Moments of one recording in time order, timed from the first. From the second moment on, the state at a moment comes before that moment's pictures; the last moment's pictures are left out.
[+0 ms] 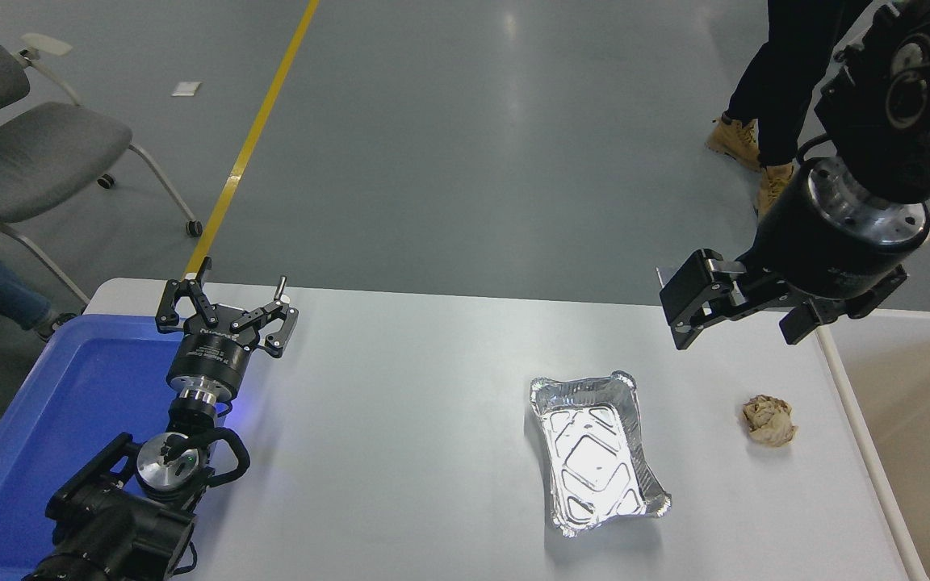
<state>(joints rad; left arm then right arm) -0.46 0.09 -1.19 -0.58 -0.22 -0.66 -0.14 2.58 -0.16 -1.42 1.66 -0.03 0.79 0.07</state>
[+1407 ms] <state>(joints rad) -0.46 0.09 -1.19 -0.58 -0.22 -0.66 -0.14 2.38 -0.11 -1.39 1.63 -0.04 0.61 0.07</state>
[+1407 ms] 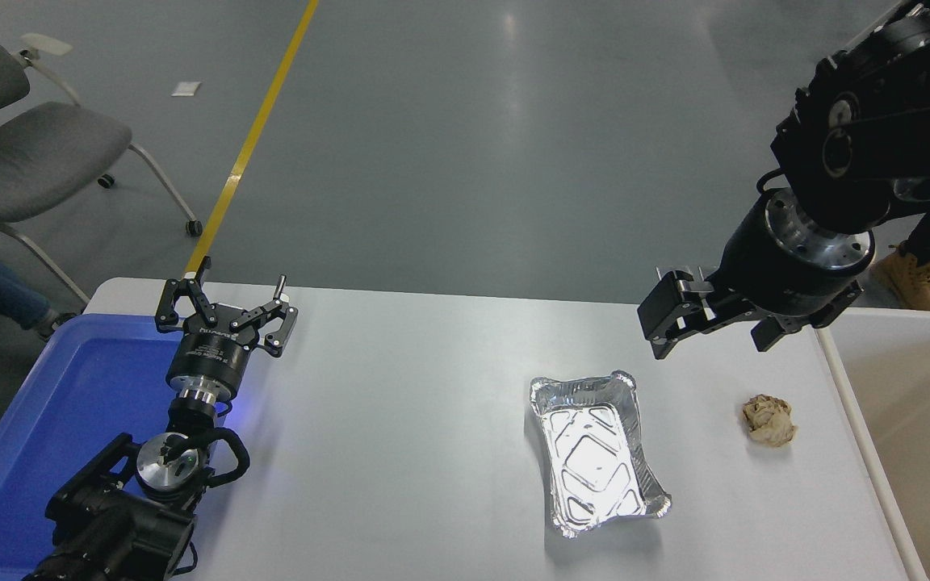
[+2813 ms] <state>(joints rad) -0.46 0.09 -1.19 -0.58 -0.22 -0.66 -0.14 1.51 0.00 -1.34 1.14 -0.15 0.05 0.07</state>
